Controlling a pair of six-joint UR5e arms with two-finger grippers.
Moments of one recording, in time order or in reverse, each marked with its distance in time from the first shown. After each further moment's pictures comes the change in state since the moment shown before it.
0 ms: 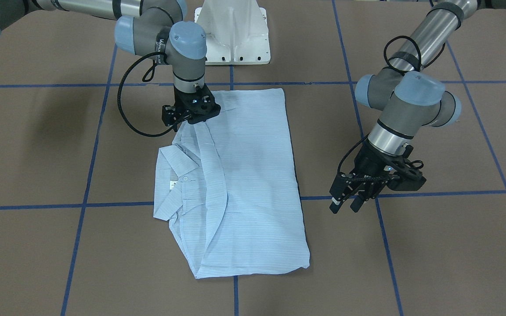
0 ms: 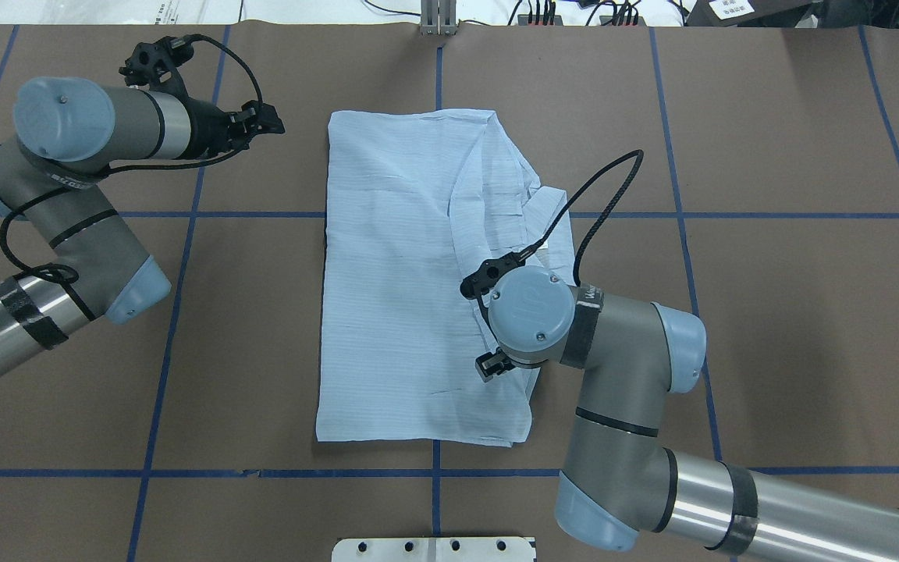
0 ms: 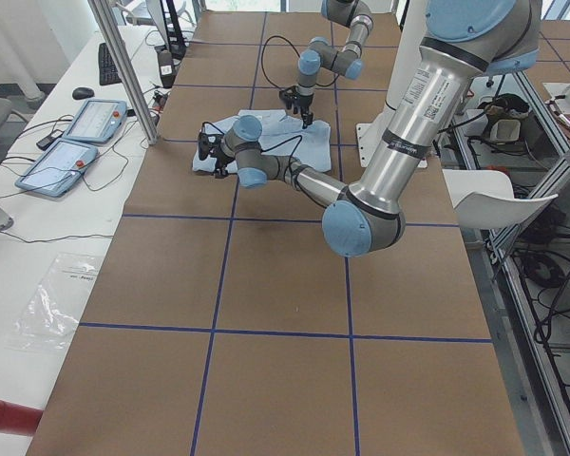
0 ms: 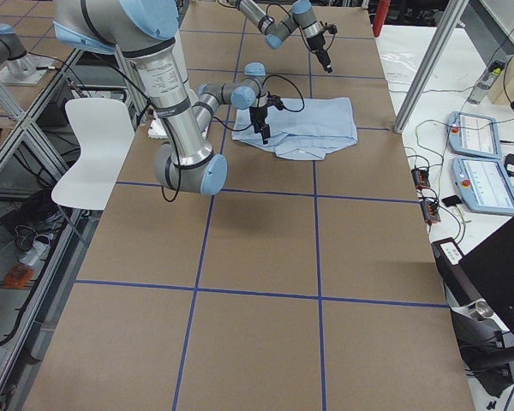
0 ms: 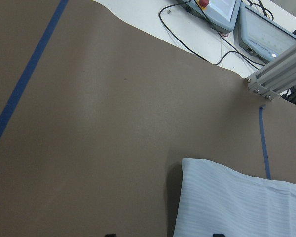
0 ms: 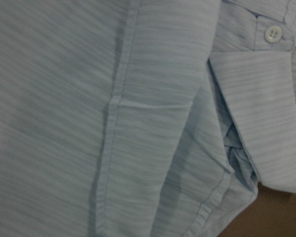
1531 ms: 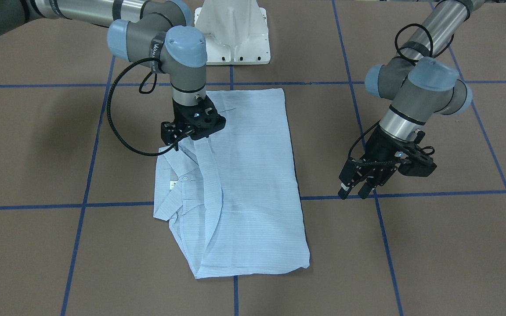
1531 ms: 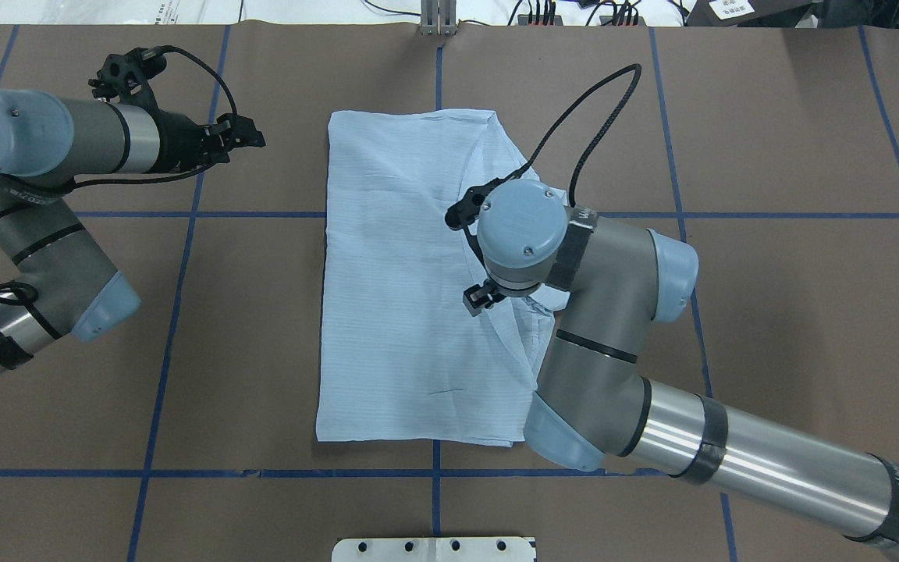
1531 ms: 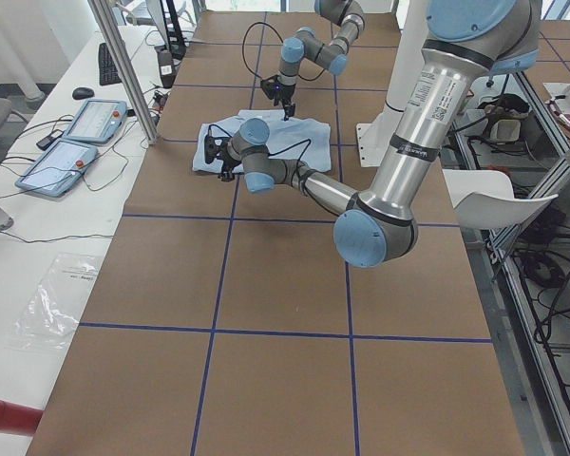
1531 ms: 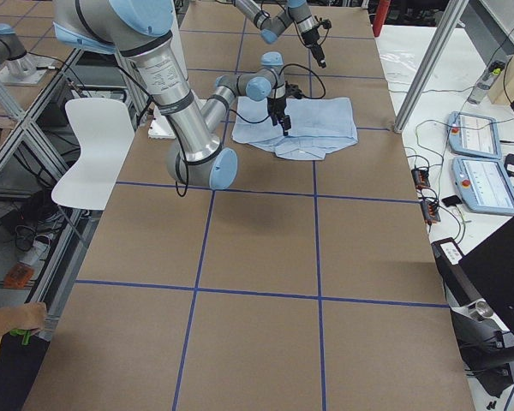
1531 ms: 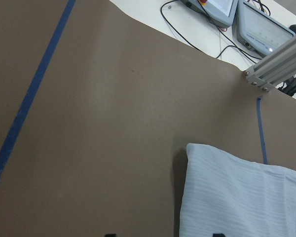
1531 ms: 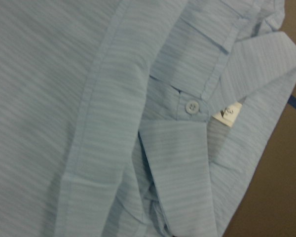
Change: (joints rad) left arm -0.006 0.091 -0.100 0.001 -0.034 0.002; right arm 0.114 0.157 -0.116 -0.005 0.009 -0.125
